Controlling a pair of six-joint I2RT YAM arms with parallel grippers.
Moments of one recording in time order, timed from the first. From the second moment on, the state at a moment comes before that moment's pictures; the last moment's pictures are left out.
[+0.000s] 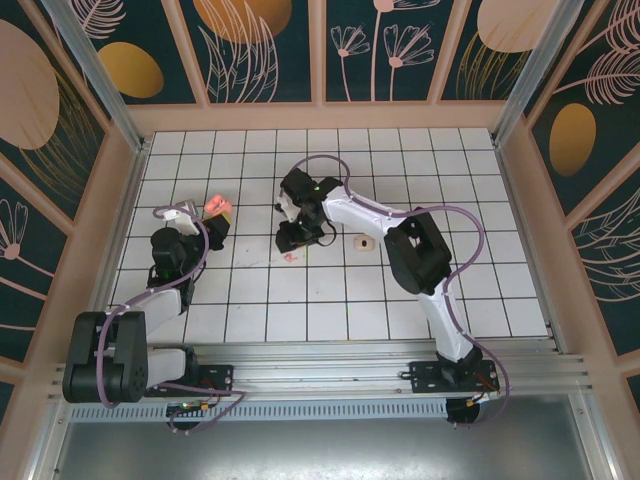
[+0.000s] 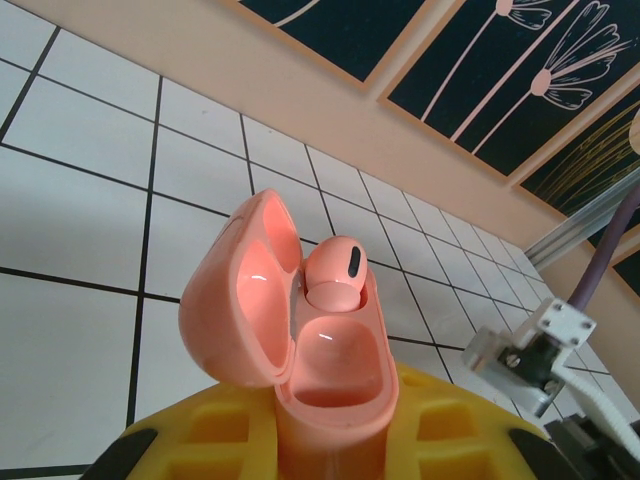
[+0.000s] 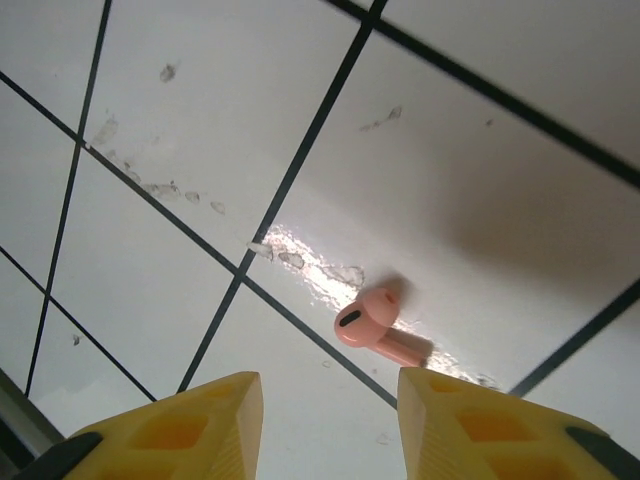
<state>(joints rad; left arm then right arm) -0.01 1.25 0.31 0.76 0.41 -0.57 0.79 2.22 1.86 -0.90 -0.37 0.26</state>
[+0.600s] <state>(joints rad) -0.01 1.23 0.31 0.72 0.41 -0.57 0.79 2.26 1.90 -0.94 -0.35 0.23</state>
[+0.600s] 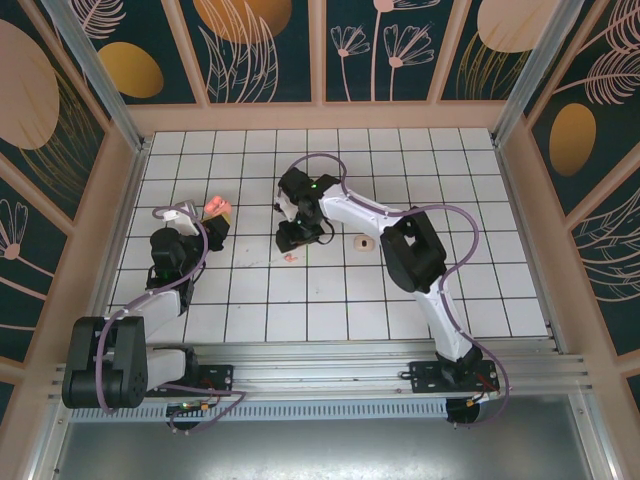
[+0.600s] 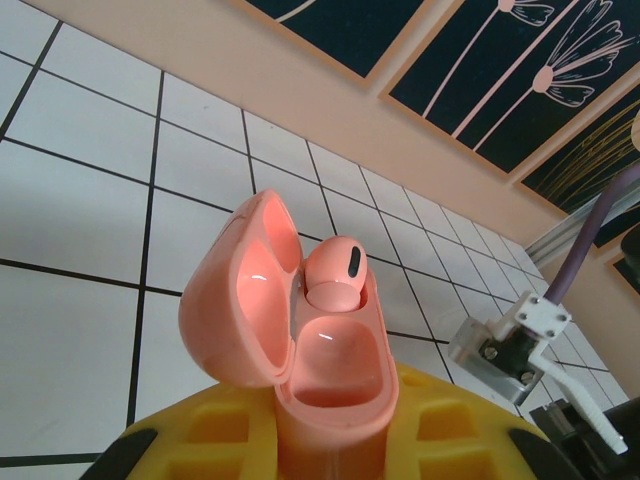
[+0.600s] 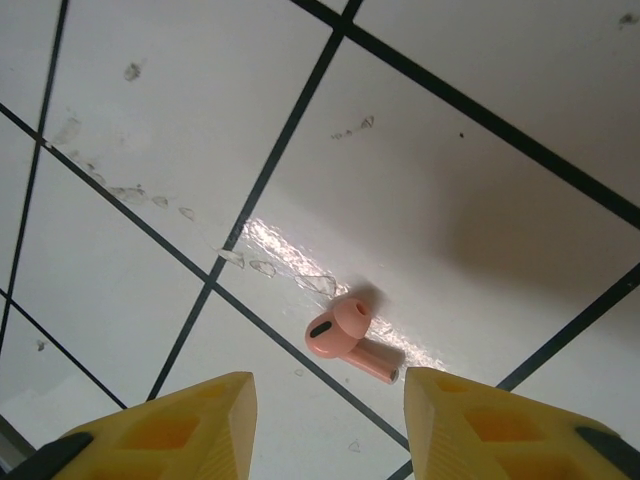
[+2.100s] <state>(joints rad) -0.01 1.21 0.32 0.69 0.44 -0.57 0.86 2.22 1.73 -0.83 -0.41 0.40</state>
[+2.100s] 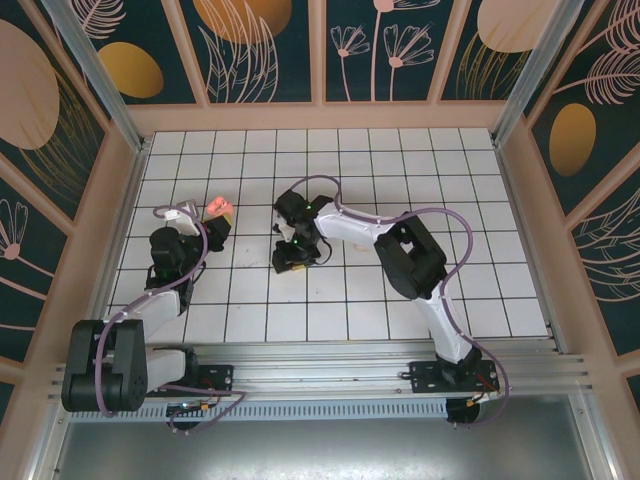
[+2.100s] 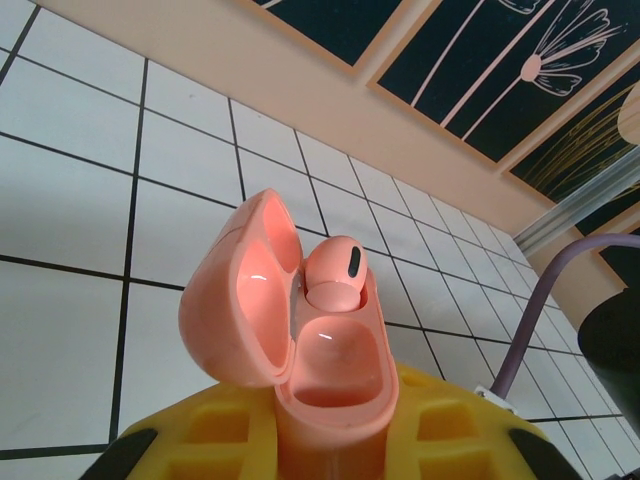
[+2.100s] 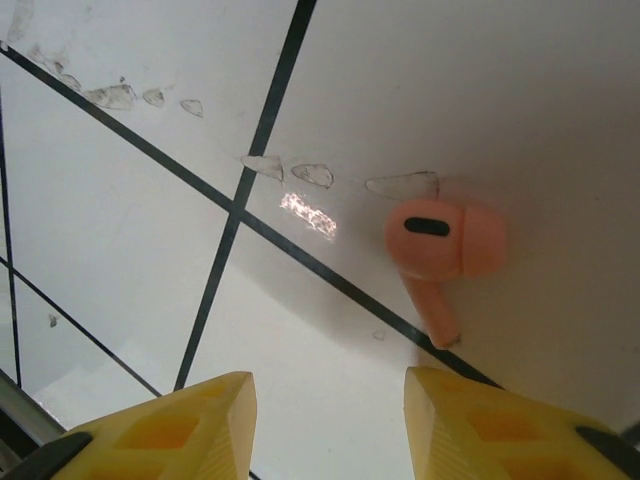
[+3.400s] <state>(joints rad) -0.01 1.22 0.32 0.69 0.46 -0.57 0.85 2.42 2.10 -1.09 -0.23 0.28</state>
